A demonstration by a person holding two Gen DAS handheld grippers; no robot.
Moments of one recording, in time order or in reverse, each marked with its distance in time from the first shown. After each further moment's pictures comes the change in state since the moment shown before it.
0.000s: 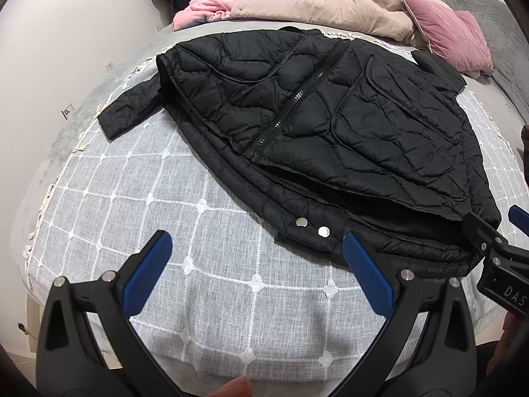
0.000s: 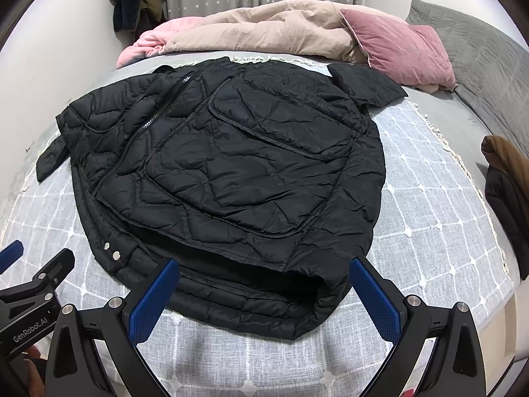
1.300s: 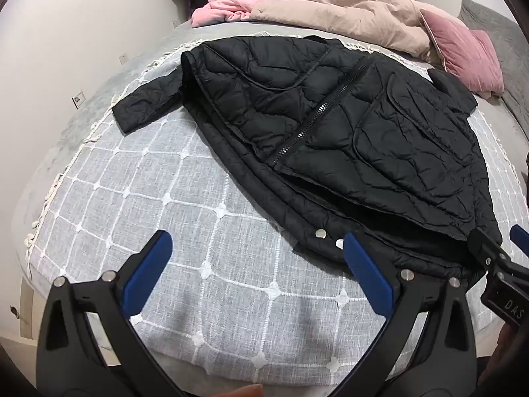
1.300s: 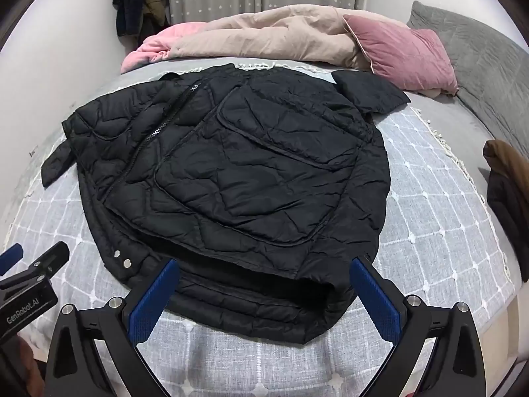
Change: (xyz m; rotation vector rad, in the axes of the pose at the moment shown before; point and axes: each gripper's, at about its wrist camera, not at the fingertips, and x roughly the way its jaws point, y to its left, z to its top) left arm -0.001 0.020 0.004 -0.067 -0.007 0.013; right arm -0.004 0.007 0.004 0.007 -0.022 0.016
